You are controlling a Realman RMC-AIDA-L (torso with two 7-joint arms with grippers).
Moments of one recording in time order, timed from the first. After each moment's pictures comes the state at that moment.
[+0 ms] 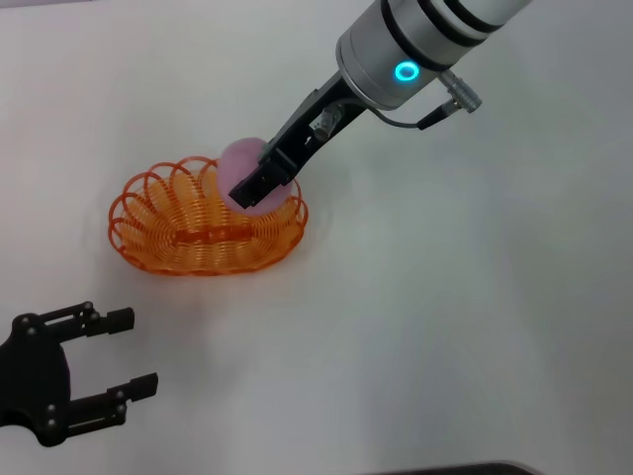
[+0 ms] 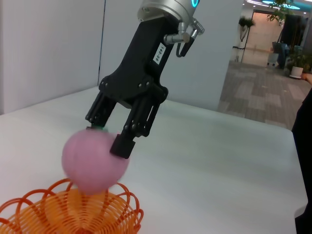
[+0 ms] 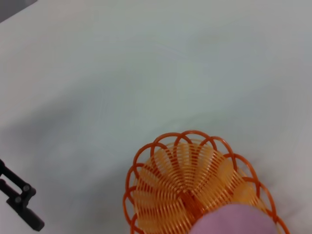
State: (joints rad) left arm -0.14 -2.16 0.62 0.94 2.11 1.90 -1.11; right arm 0.88 2.10 -1.53 -1.08 -2.28 -1.37 2.60
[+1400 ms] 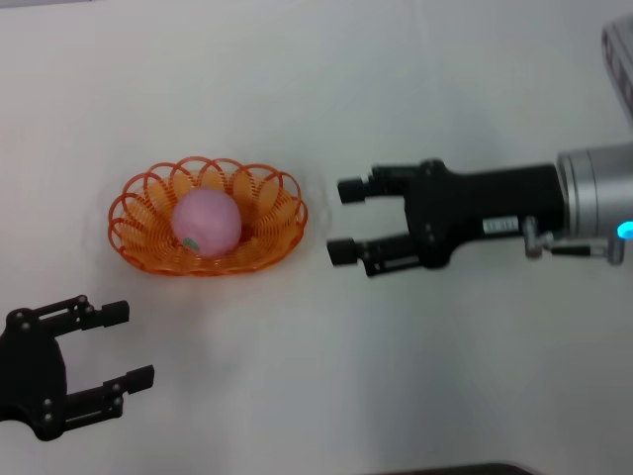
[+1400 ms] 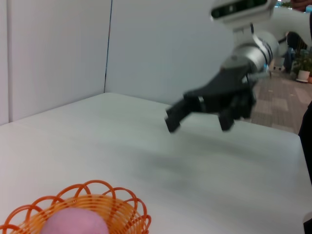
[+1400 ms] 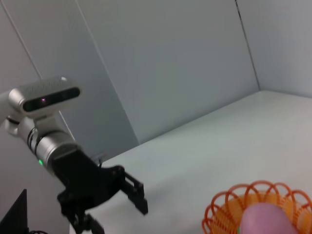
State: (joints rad) left arm -0.14 -2.16 0.59 0.93 2.10 1.90 -1.09; right arm 0.35 2.09 -1.22 -0.89 -1.68 -1.55 1.59
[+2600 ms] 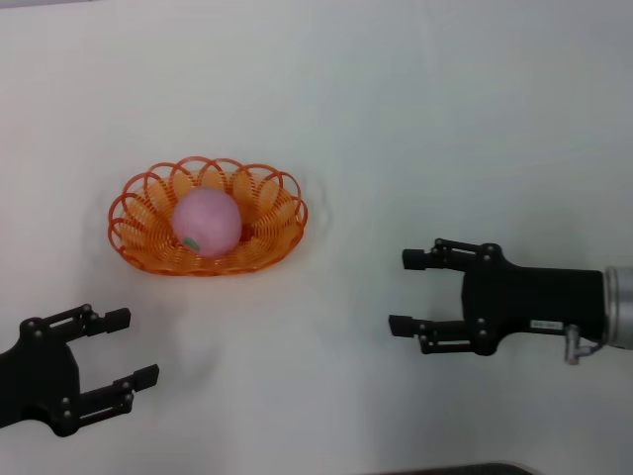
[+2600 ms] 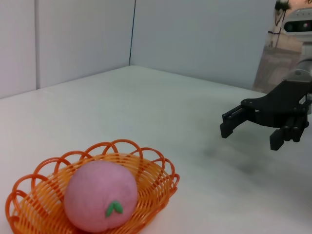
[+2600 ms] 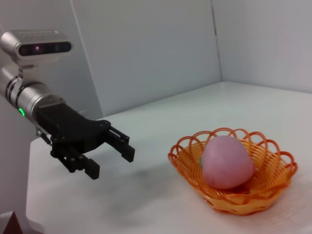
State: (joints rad) left arm -0.15 -2.16 0.59 0.83 2.14 1.75 -1.02; right arm 0.26 2.08 -1.05 -0.53 -1.72 -1.53 1.02
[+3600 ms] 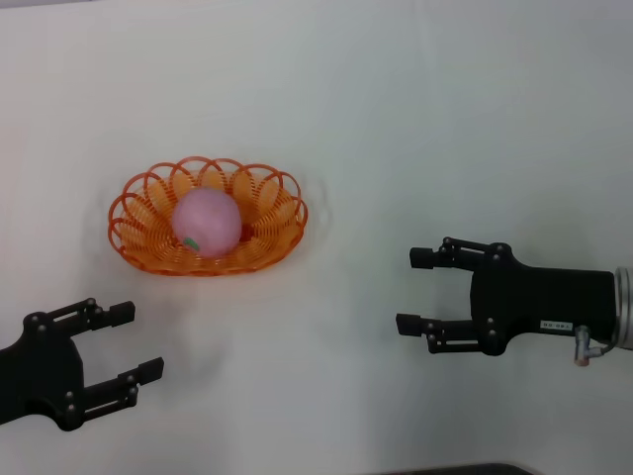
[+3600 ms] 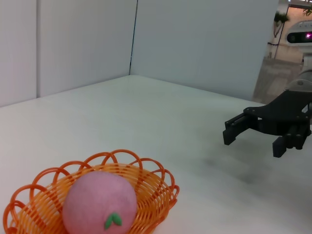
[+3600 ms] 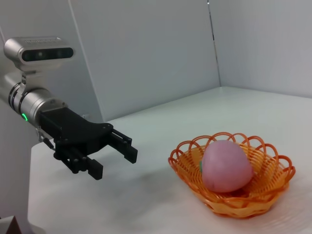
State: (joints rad) left arm -0.16 -2.16 0.58 0.80 2.13 1.76 -1.02; right arm 0.25 2.07 -1.03 -0.53 -1.73 -1.55 1.02
